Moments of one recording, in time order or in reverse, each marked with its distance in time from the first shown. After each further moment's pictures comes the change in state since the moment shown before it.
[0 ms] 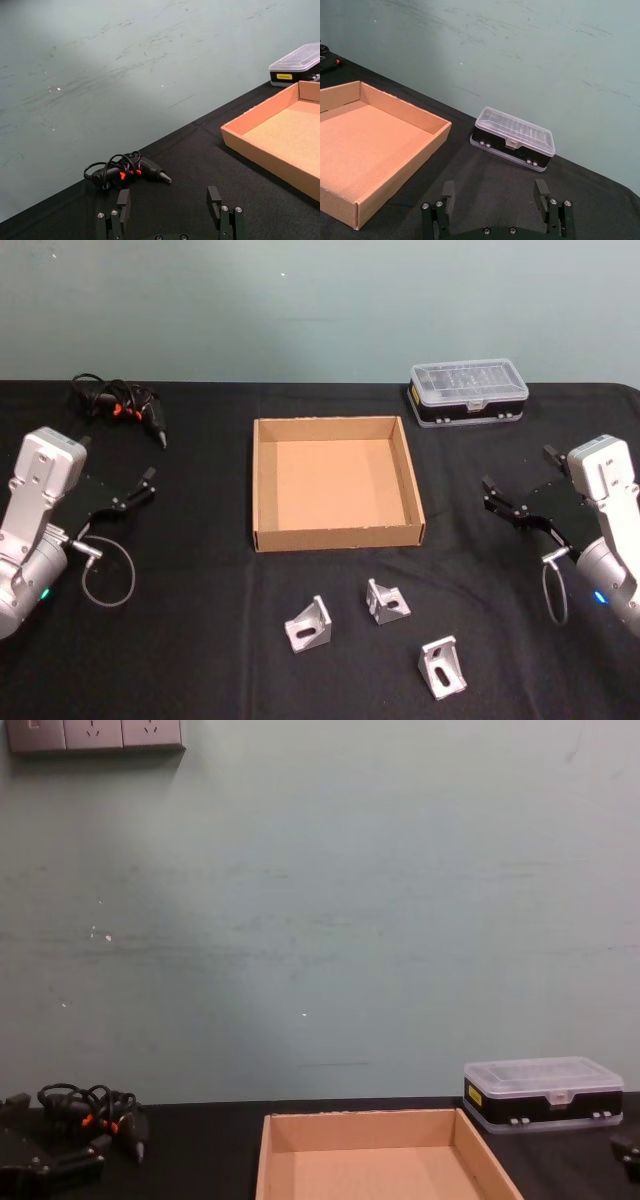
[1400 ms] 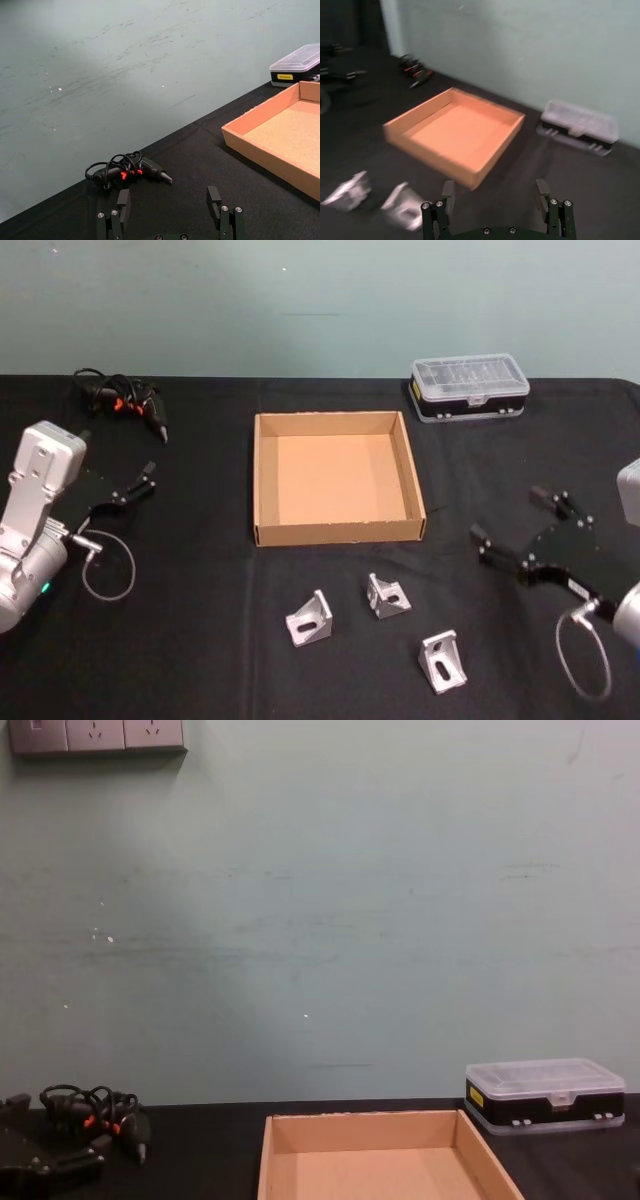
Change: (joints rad) left arm 0.000 0.000 0.000 0.000 0.000 0.000 0.000; right arm -0.325 0.186 0.164 -0.457 0.207 0.176 0.126
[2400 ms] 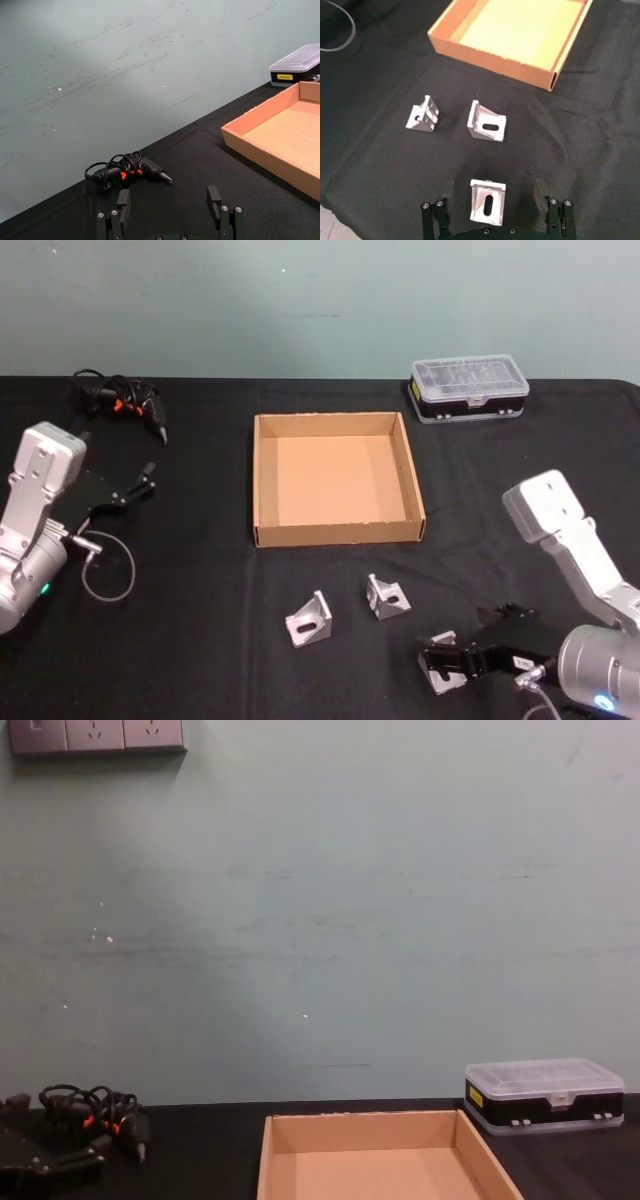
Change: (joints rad) left arm 0.000 0.000 0.000 0.000 0.000 0.000 0.000; right arm 0.010 -0.110 -0.015 -0.276 0.227 0.828 -0.165
